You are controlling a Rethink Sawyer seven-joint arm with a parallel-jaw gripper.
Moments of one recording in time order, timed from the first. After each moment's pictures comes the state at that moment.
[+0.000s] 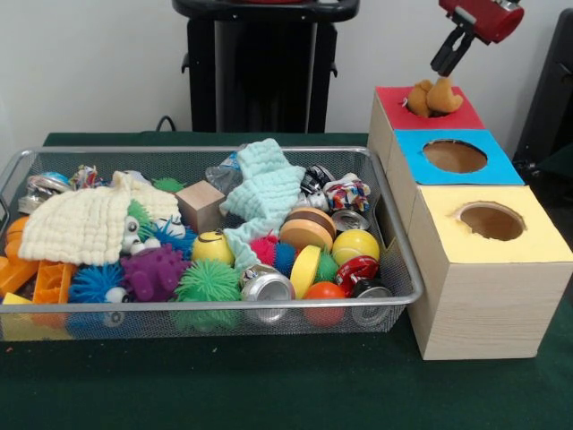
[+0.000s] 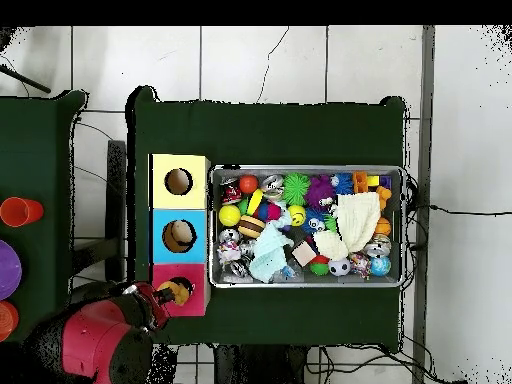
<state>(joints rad) 0.86 -0.45 -0.79 1.77 0.48 0.66 2.58</state>
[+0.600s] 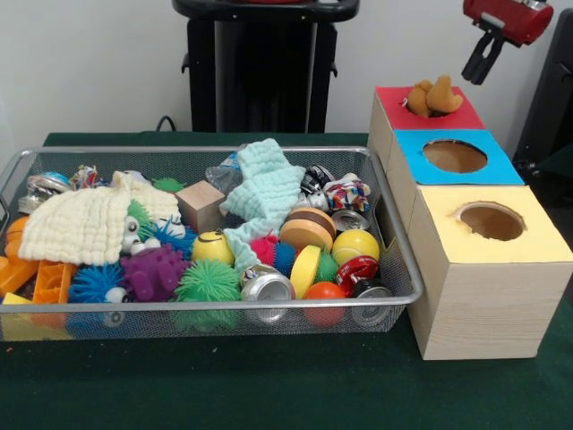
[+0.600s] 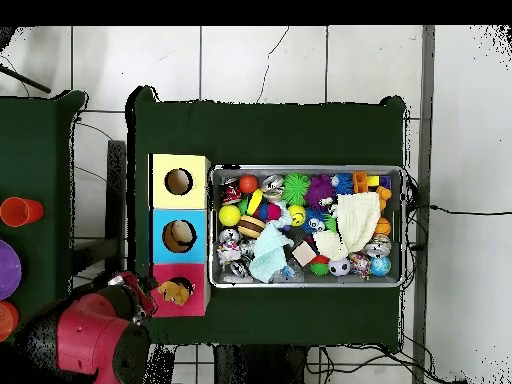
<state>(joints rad) 0.82 -0.52 -0.71 1.77 0.53 0.56 2.58</state>
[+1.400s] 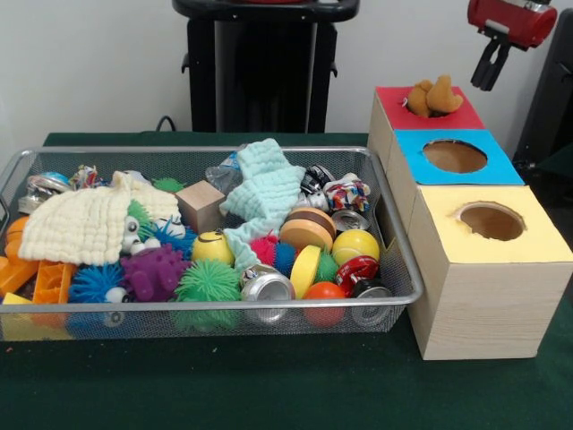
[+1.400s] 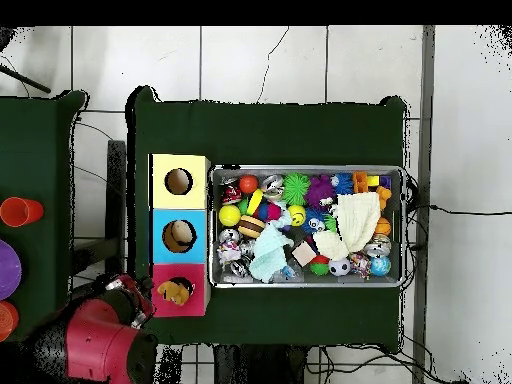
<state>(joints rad) 0.79 -0.57 -0.62 1.85 0.54 0.45 2.58</state>
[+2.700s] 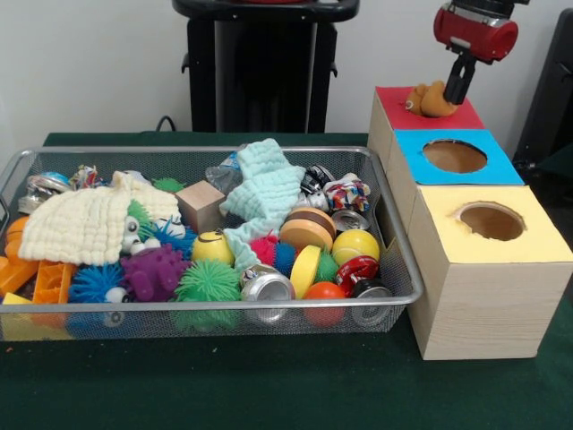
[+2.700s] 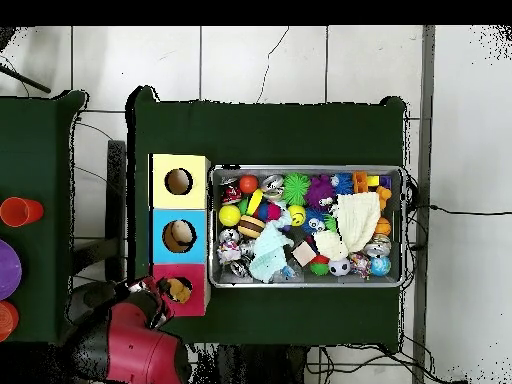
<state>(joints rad) 0.61 -0.68 -0.44 2.04 0.54 0.22 2.58</state>
